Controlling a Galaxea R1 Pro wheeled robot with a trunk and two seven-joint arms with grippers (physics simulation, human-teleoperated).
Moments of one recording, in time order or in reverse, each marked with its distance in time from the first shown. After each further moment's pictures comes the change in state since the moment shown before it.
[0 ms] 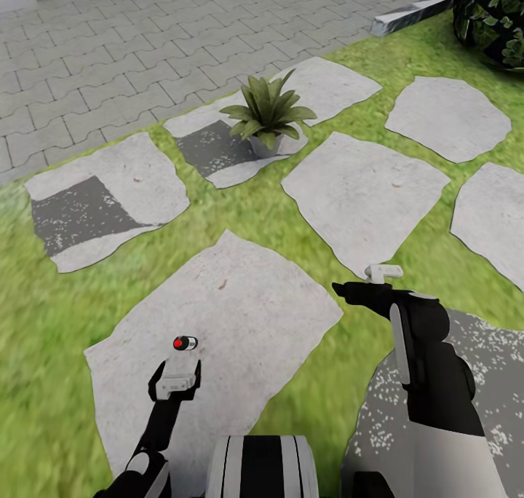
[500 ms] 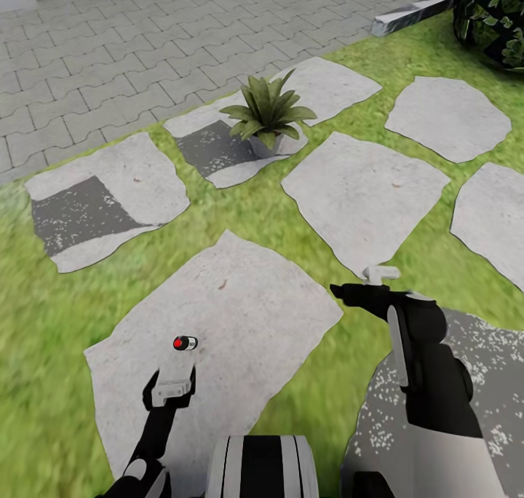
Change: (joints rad) left arm -0.009 0.006 0.006 0.072 0.007 -0.001 0.036; right arm 0.009 0.004 0.012 0.000 0.000 -0.001 0.000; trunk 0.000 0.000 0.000
